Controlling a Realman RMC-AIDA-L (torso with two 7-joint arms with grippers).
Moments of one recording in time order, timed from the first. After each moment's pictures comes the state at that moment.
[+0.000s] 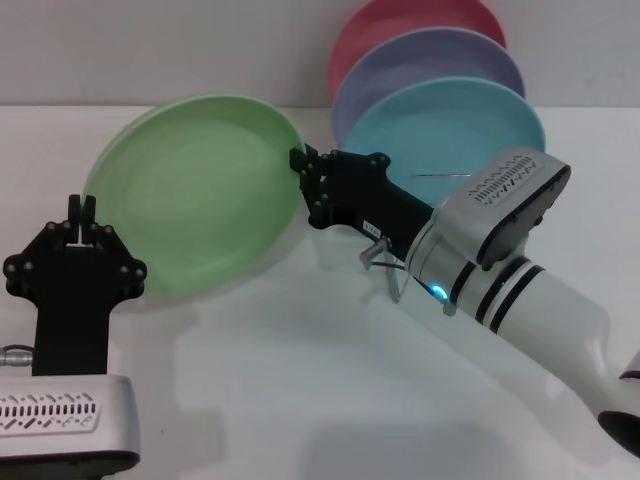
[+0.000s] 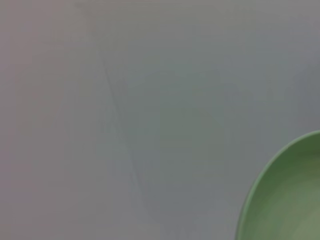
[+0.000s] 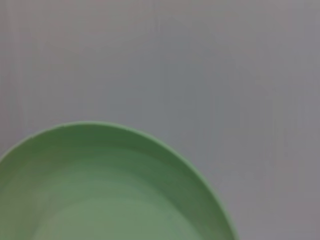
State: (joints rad) left arm -0.14 -2.08 -0.29 -1.03 1.60 1.47 1.09; right arm 0.82 2.09 -0.07 0.39 -1.67 -1.03 0.21
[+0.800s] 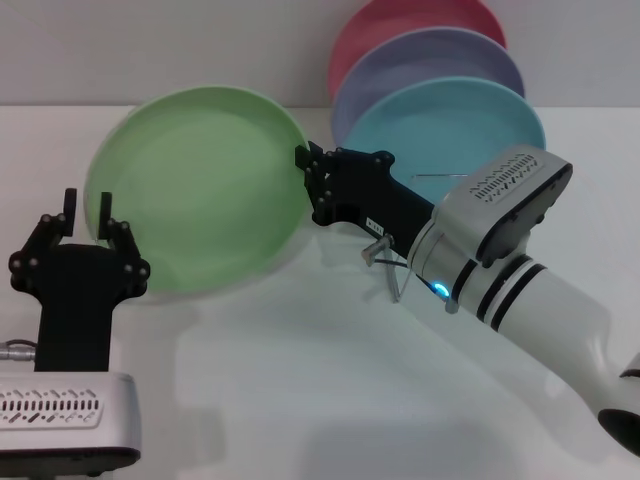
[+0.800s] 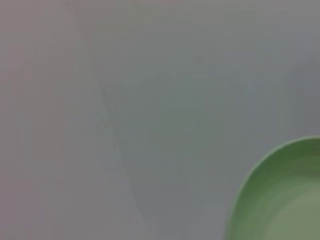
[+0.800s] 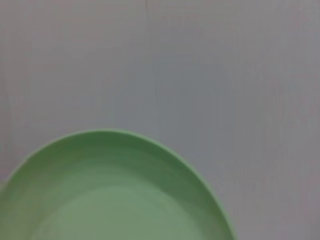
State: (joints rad) left arm -0.15 -2.07 -0.29 -1.01 1.60 1.45 1.08; right arm 0.82 2.09 -0.05 0.39 -1.67 -1.02 0.20
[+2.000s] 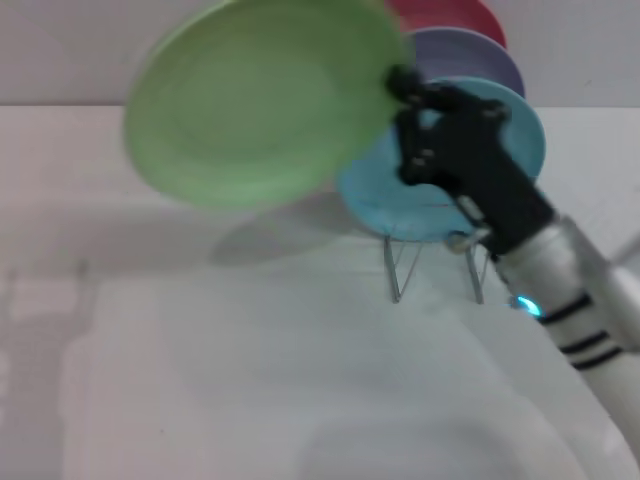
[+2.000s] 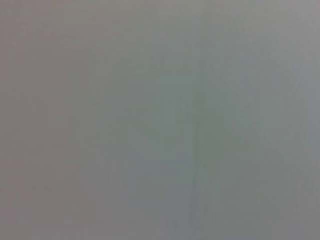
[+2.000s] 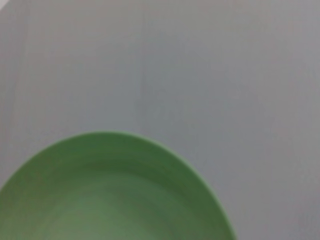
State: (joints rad) left arm -0.09 -2.04 -0.45 -0.67 1.88 1.75 0.20; right arm 0.64 2.09 0.00 0.41 -1.71 -1.52 0.05
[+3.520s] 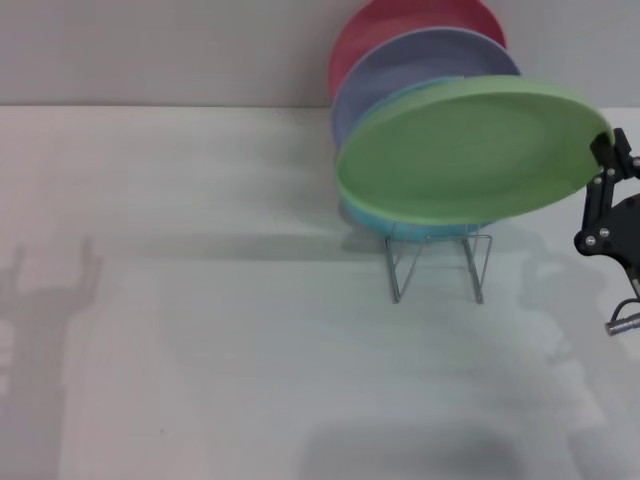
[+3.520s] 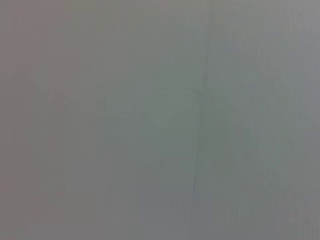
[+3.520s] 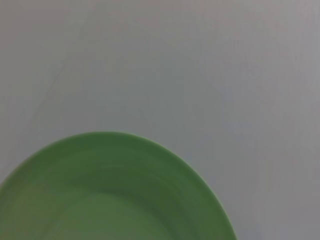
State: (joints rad) left arm -0.18 -2.06 -0.52 -0.56 1.88 1.66 0.12; right arm 0.34 2.08 0.07 0.31 -1.71 -1.73 -0.34
